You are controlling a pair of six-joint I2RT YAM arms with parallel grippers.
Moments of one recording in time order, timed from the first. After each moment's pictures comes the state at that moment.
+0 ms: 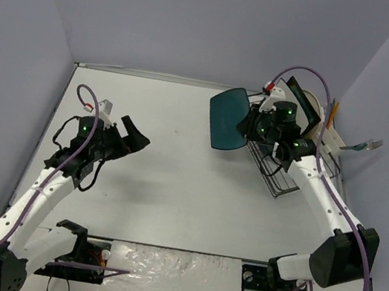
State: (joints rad) left arm -0.23 0.93 0.74 -0.30 0.21 -0.76; right arm 0.34 1.38 1.17 -0.28 -0.20 0.31
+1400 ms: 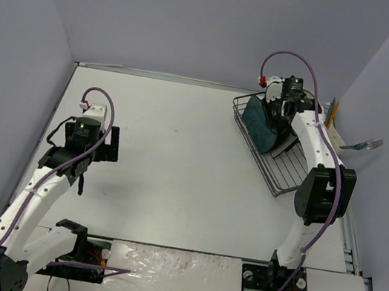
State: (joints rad) left arm -0.20 0.91 0.83 -0.63 -0.27 -0.18; right arm 0.13 1.90 1.72 -0.73 -0.09 -0.39
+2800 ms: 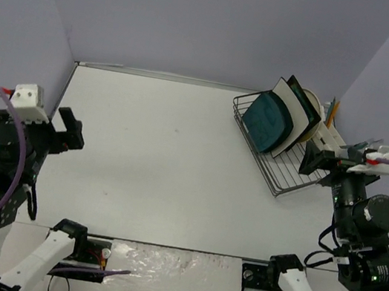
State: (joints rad) left arm -0.19 0.68 1.37 -0.96 -0.31 -0.20; right arm 0.24 0.59 1.21 -0.53 0.19 0.04
